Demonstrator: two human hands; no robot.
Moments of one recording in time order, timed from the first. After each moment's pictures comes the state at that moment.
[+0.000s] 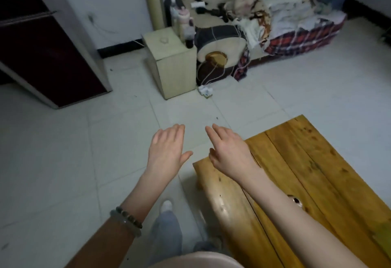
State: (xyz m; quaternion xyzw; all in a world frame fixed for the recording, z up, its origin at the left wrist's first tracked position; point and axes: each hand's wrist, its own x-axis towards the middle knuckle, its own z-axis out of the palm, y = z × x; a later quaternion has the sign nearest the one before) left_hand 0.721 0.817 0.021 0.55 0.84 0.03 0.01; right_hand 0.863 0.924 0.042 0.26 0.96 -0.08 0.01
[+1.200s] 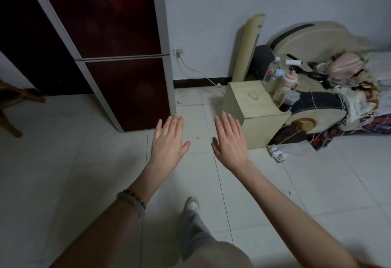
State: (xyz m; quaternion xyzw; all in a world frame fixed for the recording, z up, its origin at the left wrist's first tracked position) left_hand 0.150 0.776 0.015 0.40 0.91 0.05 -0.08; right_hand 0.258 0.928 0.016 0.19 0.98 -0.02 -0.11
